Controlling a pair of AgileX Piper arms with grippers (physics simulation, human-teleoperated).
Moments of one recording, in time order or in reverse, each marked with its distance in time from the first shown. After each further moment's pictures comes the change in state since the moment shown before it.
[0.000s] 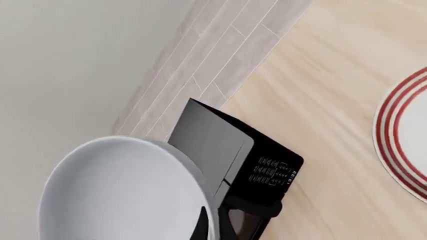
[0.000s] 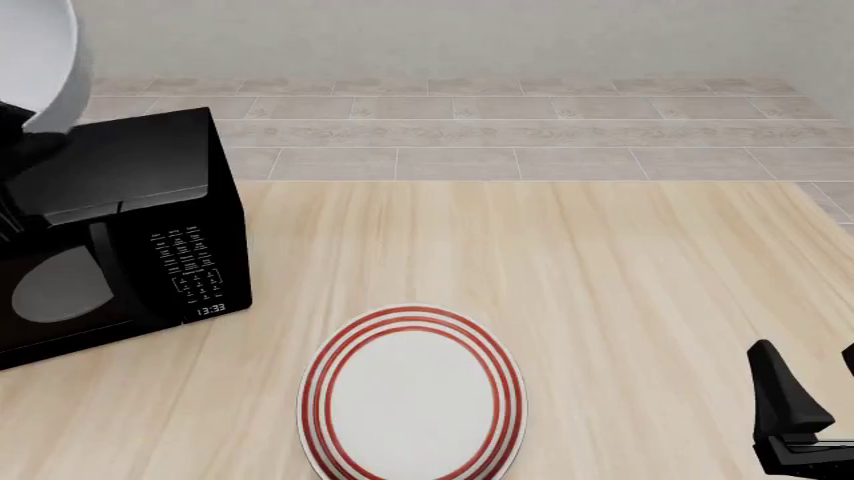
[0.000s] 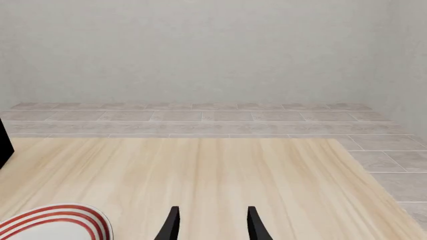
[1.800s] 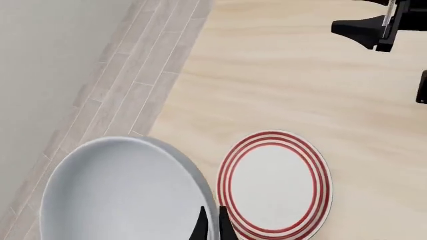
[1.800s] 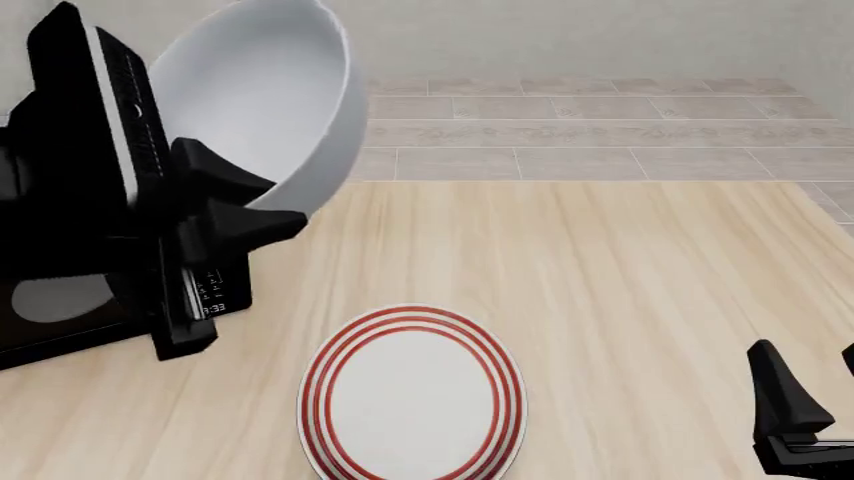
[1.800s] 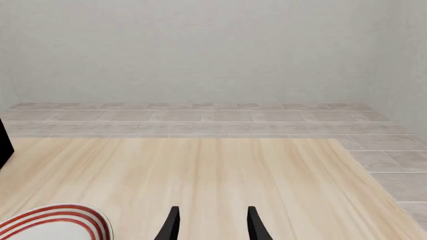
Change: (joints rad) left arm -0.754 0.053 -0.037 0.047 -0.324; right arm 0.000 0.000 0.000 0.000 0.000
